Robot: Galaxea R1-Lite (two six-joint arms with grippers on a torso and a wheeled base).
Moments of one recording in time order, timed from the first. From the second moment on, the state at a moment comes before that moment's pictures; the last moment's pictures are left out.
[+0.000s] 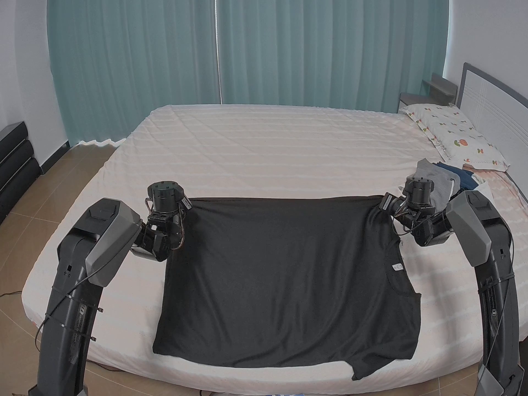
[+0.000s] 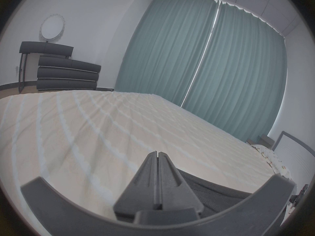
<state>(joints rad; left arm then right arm) -0.17 2.71 -1.71 -0.79 0.45 -0.53 0.01 2.70 -1.73 -0.69 0.01 0.43</state>
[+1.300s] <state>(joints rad) -0.18 2.85 -1.81 -0.72 0.48 -0.54 0.03 2.72 -1.66 -0.69 -0.09 0.44</state>
